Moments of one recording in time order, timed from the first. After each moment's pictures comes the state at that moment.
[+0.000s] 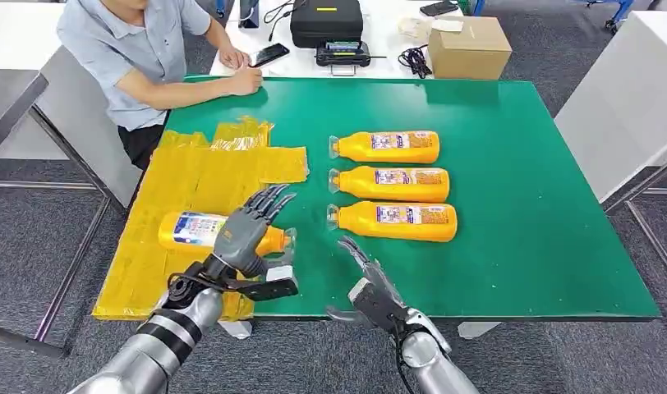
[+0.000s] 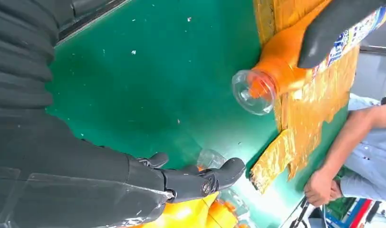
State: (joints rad) left arm -0.47 -0.09 -0.46 -0.85 -0.93 0.57 -0.44; right arm -0.17 0.08 0.38 -1.02 0.35 0.04 -0.59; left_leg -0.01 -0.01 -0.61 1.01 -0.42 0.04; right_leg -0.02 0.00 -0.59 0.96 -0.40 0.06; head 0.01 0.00
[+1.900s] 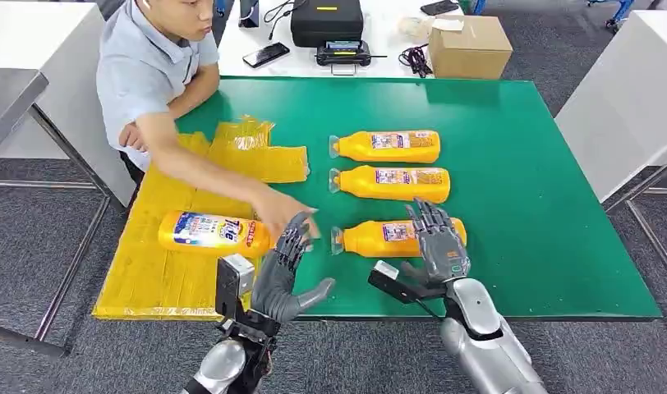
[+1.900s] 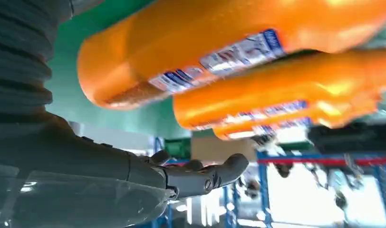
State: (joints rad) left arm -0.13 -0.22 -0.54 -1.27 0.17 0.21 -0.29; right arm -0.26 -0.15 0.43 -1.07 1.04 -0.40 -0.14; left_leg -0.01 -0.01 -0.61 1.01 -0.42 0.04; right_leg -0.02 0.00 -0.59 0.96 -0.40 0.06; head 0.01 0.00
